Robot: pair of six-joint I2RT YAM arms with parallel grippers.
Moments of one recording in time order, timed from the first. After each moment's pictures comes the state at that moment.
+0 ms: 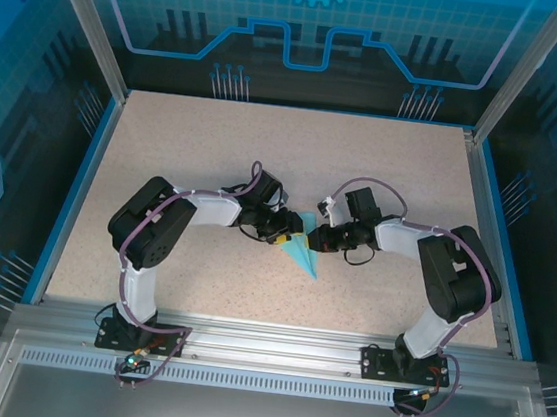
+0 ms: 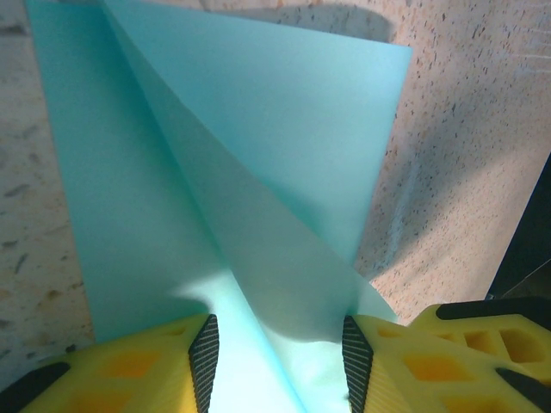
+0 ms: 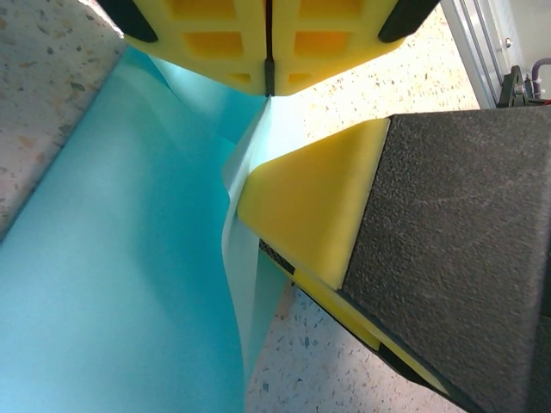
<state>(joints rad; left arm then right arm) -0.56 1.93 1.05 -0.10 0.54 -0.96 0.39 1.71 0.80 -0.16 -0.71 0.22</state>
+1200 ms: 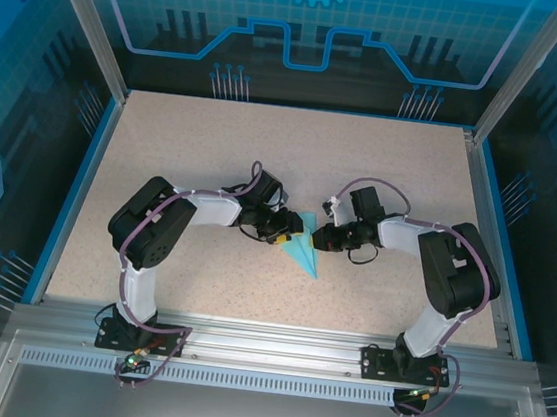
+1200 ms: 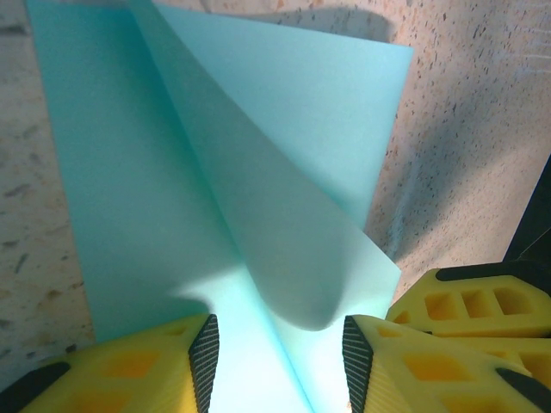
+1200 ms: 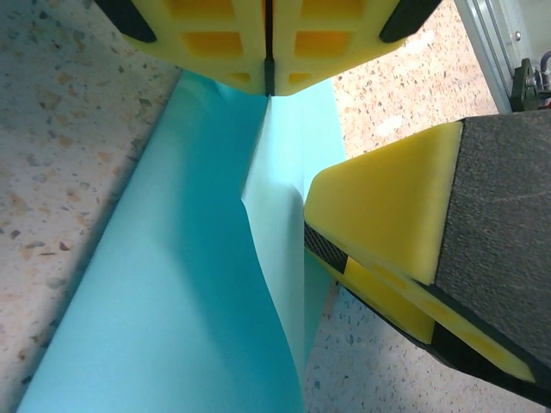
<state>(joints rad) -0.56 1.93 1.05 -0.10 0.54 -0.96 0.35 1.73 0.81 -0.20 -0.70 0.20</state>
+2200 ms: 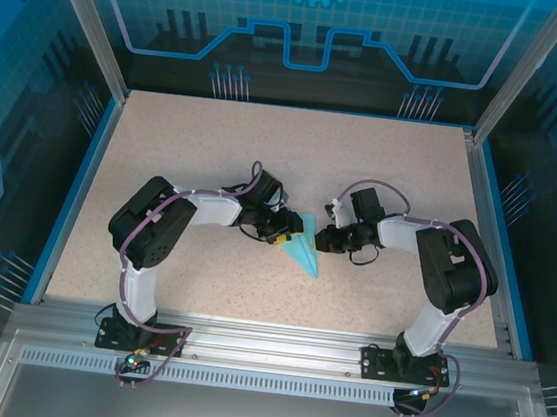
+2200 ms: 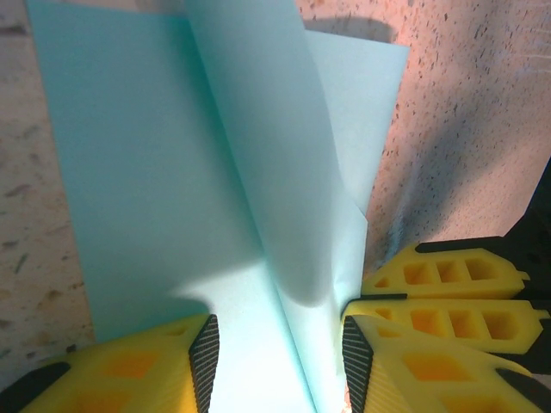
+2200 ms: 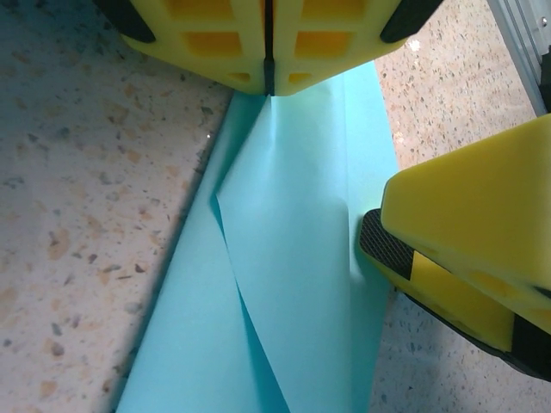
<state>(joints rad) -0.56 1.94 1.06 -0.11 0.54 -0.96 0.34 1.76 0.81 -0.21 -0.66 0.20</state>
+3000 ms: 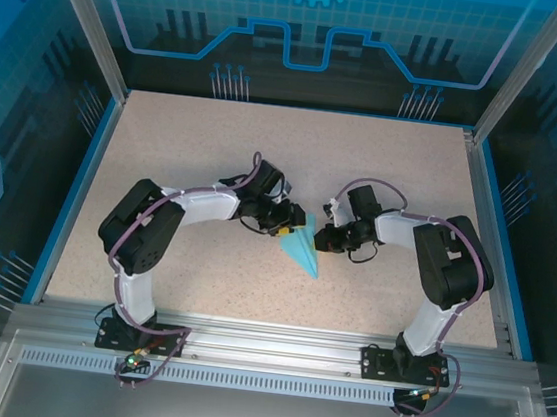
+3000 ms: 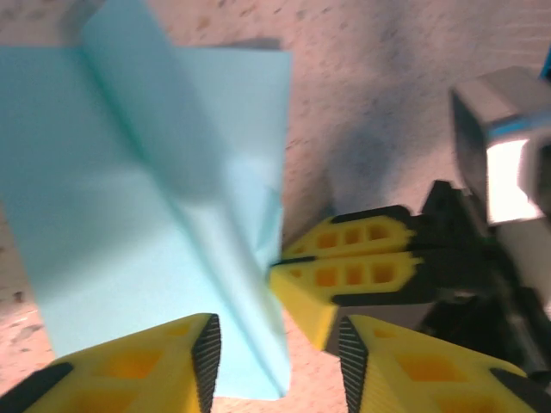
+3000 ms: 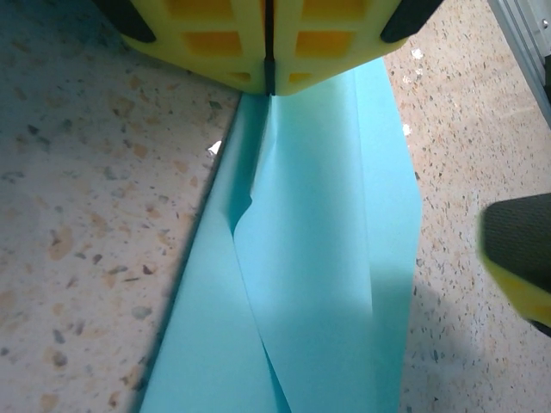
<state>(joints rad) -0.56 1.87 1.13 -0.21 0.55 -0.92 0.35 1.80 0.87 -0.29 -0.63 0.19</state>
